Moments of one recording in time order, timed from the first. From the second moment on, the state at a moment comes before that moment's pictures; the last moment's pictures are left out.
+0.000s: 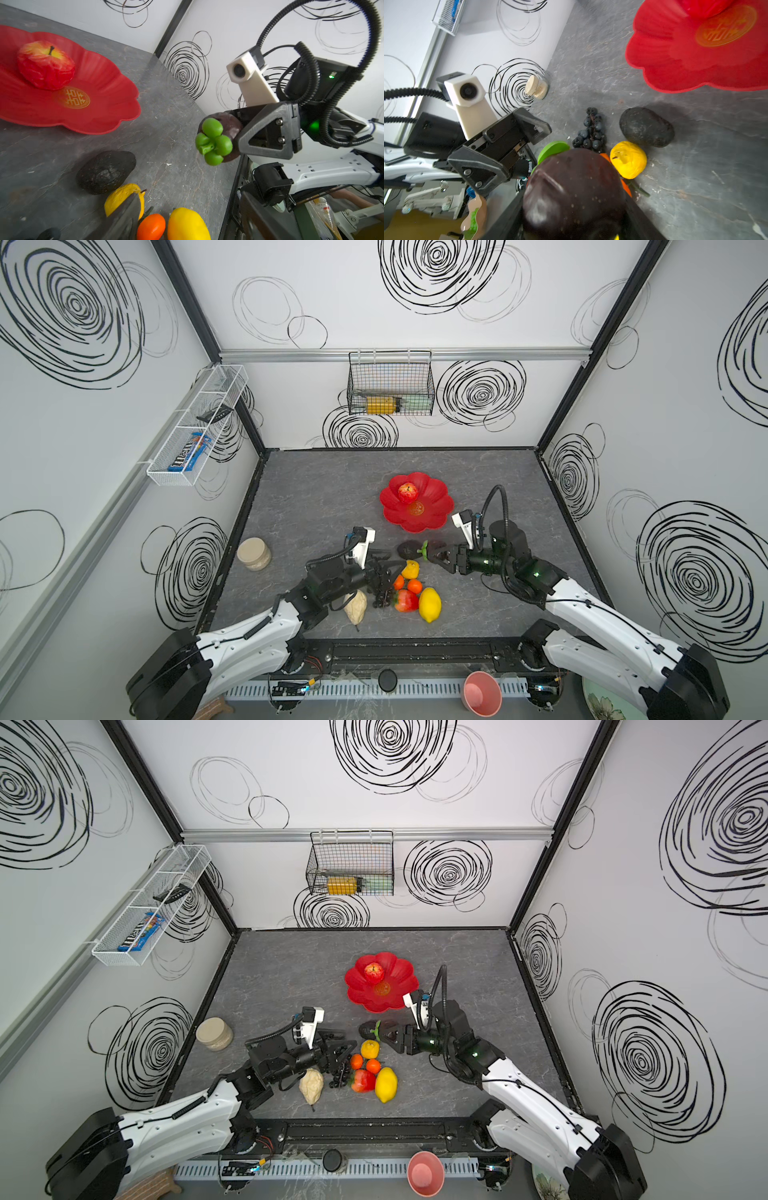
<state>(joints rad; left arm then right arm) -0.76 0.94 0.23 0.60 0.32 -0.64 0.63 0.89 0.53 -0.12 -0.53 0.67</state>
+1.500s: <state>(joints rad) -0.82 1.04 0.27 0.69 0.40 -0.66 0.76 0.87 0.50 -0.02 -0.52 0.72</state>
